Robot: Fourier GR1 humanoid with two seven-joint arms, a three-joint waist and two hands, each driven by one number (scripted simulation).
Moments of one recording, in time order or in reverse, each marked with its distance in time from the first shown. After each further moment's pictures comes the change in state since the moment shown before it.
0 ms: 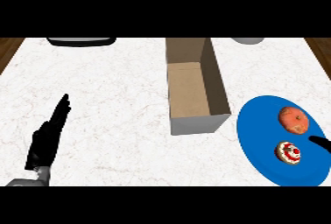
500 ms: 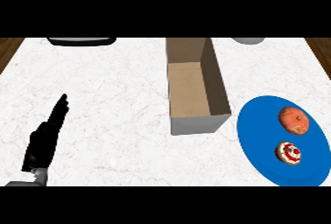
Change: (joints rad) left arm 0.015 0.008 0.001 -0.041 -0.012 -0.002 0.030; right arm 0.129 -0.346 0.072 -0.167 0.031 0.349 0.340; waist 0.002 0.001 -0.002
